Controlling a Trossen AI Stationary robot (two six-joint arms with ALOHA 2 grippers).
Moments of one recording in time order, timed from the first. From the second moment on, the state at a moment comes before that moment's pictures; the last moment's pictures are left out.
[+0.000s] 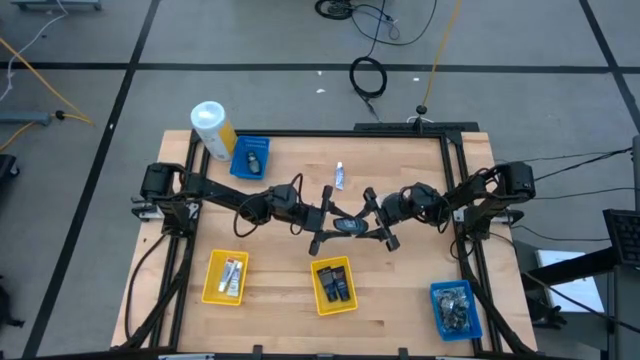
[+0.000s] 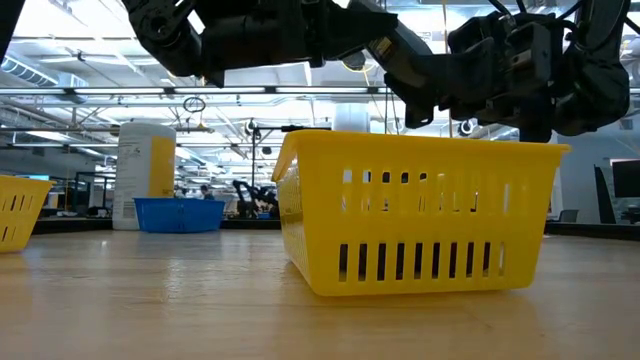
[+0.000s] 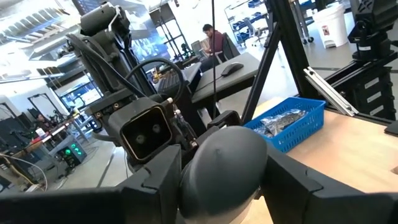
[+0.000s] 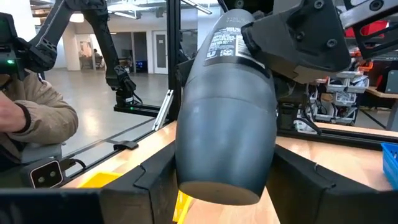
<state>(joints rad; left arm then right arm) -0.02 1.79 0.93 0.91 0.26 0.47 -0.12 1.63 0.31 1.46 -0.53 0.04</state>
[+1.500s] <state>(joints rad) 0.37 1.45 0.90 -0.59 -0.61 0.01 -0.21 1.62 0.31 1.04 -0.34 0.00</state>
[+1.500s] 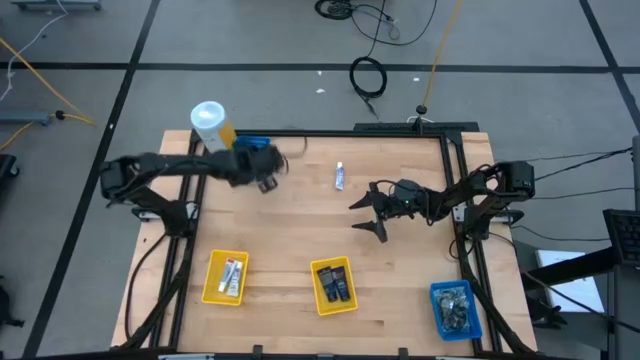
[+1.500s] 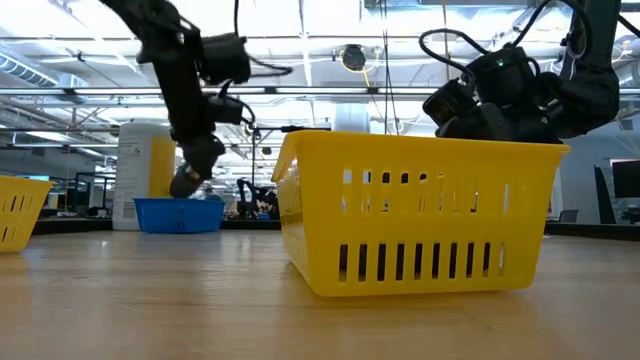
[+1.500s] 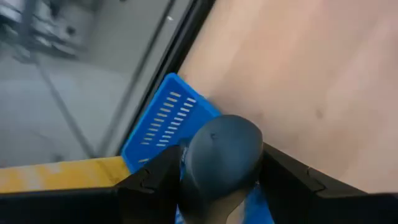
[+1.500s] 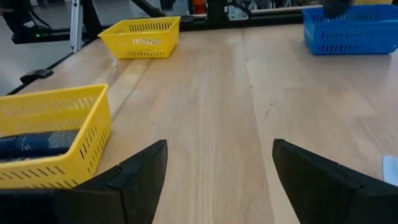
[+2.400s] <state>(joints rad) 0.80 1.47 0.89 -0.58 -0.15 -0.16 -0.21 1.62 0.31 1.04 -0.34 0.03</state>
